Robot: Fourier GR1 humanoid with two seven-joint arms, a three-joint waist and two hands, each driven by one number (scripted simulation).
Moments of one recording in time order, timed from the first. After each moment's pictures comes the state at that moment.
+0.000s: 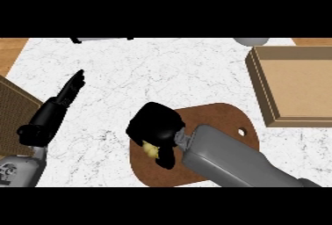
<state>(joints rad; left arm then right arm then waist) -0.18 0.45 -0.15 -1.50 0.08 -0.01 -0.08 -0.83 -0.15 0.85 -1.32 0.62 0.31 0.10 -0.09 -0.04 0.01</state>
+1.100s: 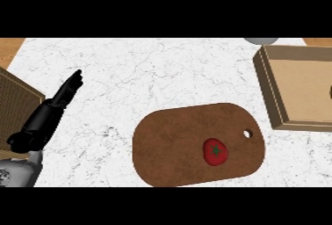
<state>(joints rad) -0.16 0.46 -0.14 -1.56 0.07 -0.02 -0.09 -0.36 -0.94 -0.05 -1.54 0.04 0.26 -0.43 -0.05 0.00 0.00</state>
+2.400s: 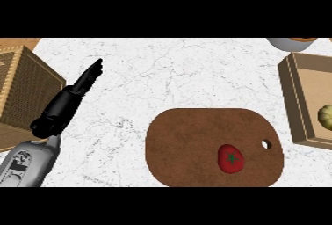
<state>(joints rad) -0.29 0.38 -0.17 -1.51 0.02 -0.08 -0.08 -0.68 -1.08 0.24 -0.63 0.62 0.30 -0.90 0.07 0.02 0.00</state>
